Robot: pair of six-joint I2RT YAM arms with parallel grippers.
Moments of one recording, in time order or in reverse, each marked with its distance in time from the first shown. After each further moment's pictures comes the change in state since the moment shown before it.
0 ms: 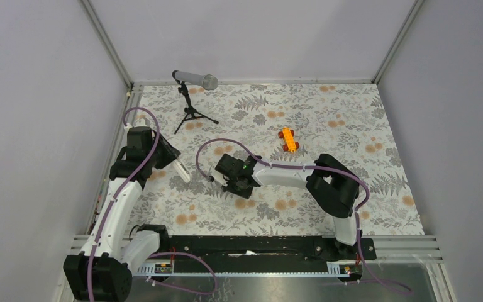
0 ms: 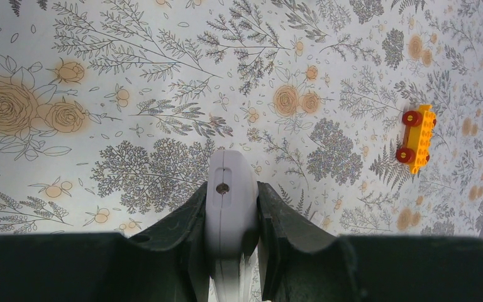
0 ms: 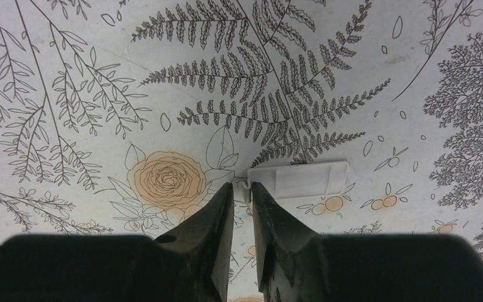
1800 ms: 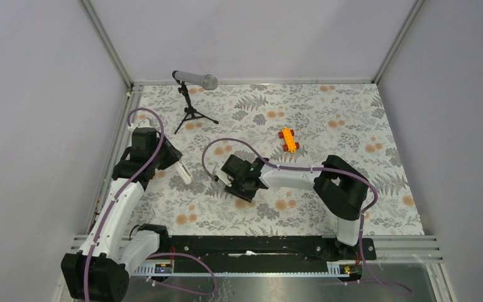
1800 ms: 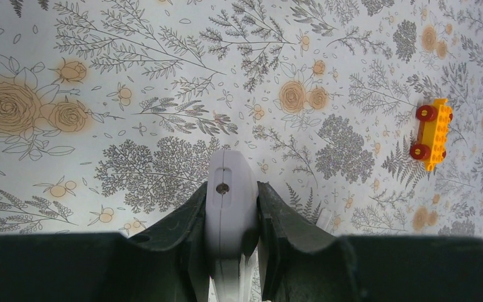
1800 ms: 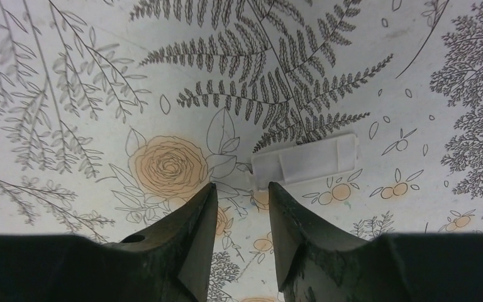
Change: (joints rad) left arm -0.058 -0.001 -0.010 0.002 -0.063 0.009; right arm -0.014 -0.078 -0.106 0.094 -0.024 0.043
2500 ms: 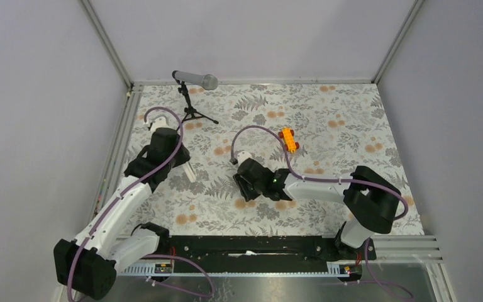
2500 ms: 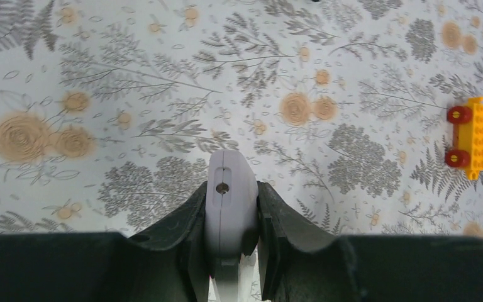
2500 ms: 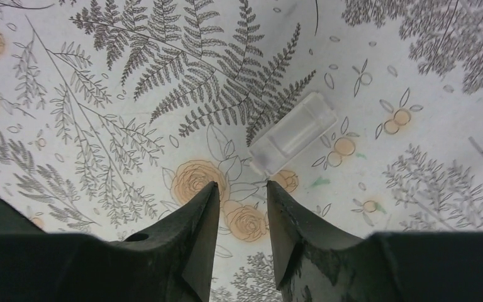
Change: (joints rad) left arm -0.286 0.049 0.011 0.079 -0.298 -0.005; right arm 0.000 -0.268 -0.336 0.375 0.118 0.573
